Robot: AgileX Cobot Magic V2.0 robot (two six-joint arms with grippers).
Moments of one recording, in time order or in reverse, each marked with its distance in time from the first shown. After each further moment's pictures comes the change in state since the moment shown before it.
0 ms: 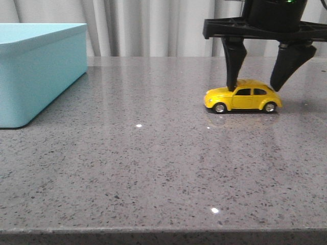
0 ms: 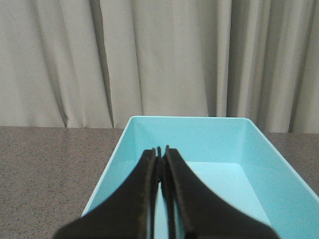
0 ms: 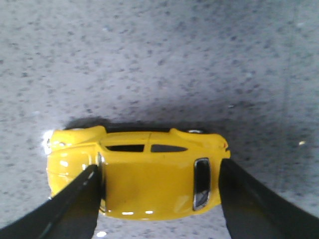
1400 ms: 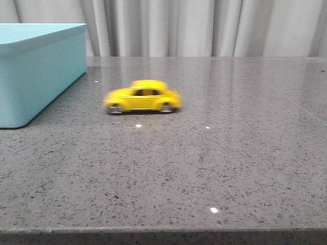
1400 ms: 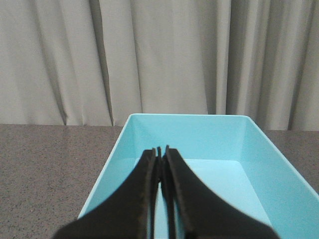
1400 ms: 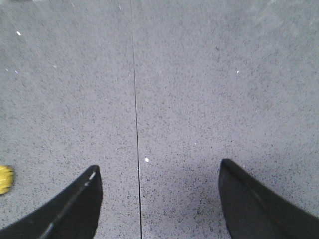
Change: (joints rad) left arm -0.002 0.000 0.000 0.000 0.011 0.000; right arm -0.078 -0.688 0.023 -0.215 0.103 0.004
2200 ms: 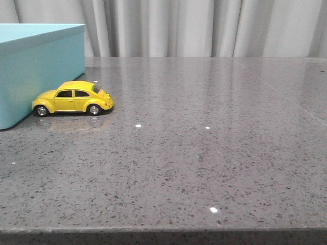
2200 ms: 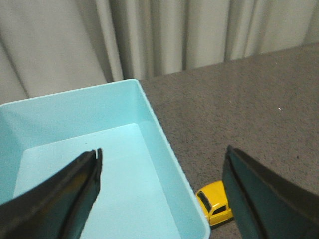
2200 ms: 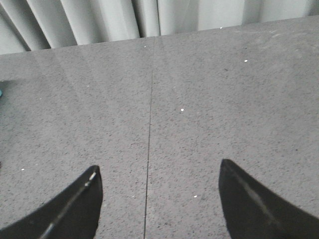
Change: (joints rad) left arm -0.372 0.357 -0.397 0.003 0.342 0.076; right arm 0.000 -0.512 0.453 0.029 -0.224 -0.001
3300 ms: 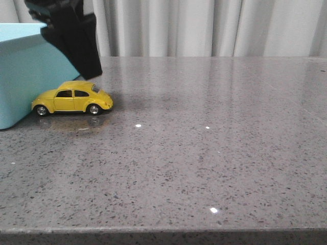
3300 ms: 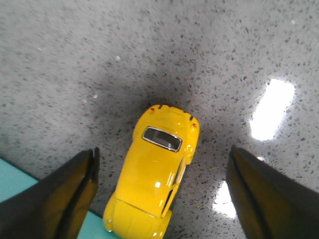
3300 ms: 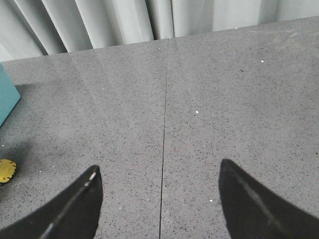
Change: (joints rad) left arm -0.214 0.955 -0.686 0.004 0.656 0.571; right arm 0.000 -0.001 0.008 0.041 -0.035 -0.005
